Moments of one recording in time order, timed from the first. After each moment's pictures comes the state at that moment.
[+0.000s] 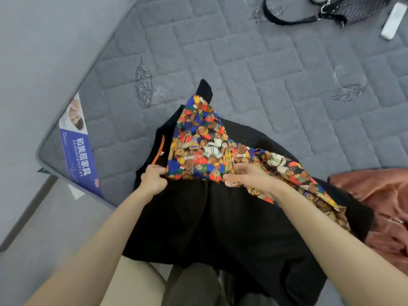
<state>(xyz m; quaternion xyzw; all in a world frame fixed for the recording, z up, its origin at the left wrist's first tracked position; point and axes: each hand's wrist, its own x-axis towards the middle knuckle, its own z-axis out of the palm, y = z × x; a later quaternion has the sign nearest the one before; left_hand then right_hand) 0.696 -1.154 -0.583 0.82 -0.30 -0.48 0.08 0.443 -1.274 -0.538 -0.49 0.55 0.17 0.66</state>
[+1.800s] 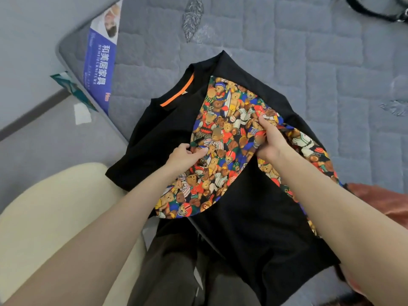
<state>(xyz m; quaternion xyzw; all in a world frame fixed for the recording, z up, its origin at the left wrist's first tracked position) 0.589 -1.075 -0.621 0.81 -0.10 -0.53 0.23 0.459 -1.255 -0.588 -0.18 0.63 -0.08 0.75</state>
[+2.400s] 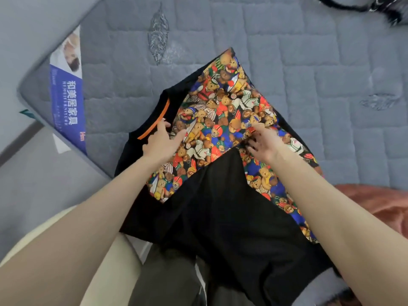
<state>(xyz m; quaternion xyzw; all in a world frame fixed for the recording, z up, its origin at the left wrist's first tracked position) 0.669 -1.164 -0.616 0.86 -0.25 -0.41 0.15 0.470 -1.319 -0.590 -0.20 0.69 -0.12 0.69</state>
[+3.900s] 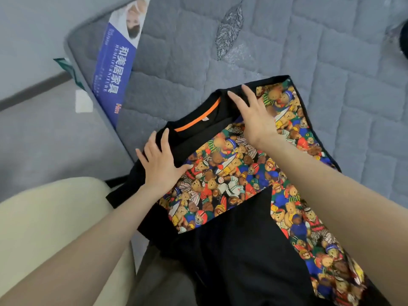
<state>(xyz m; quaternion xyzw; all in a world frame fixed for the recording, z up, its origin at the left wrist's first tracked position) 0.673 -1.070 -0.661 0.94 -0.21 -0.26 0.12 0.617 -1.312 -0.622 -0.94 0.26 0.17 0.13</state>
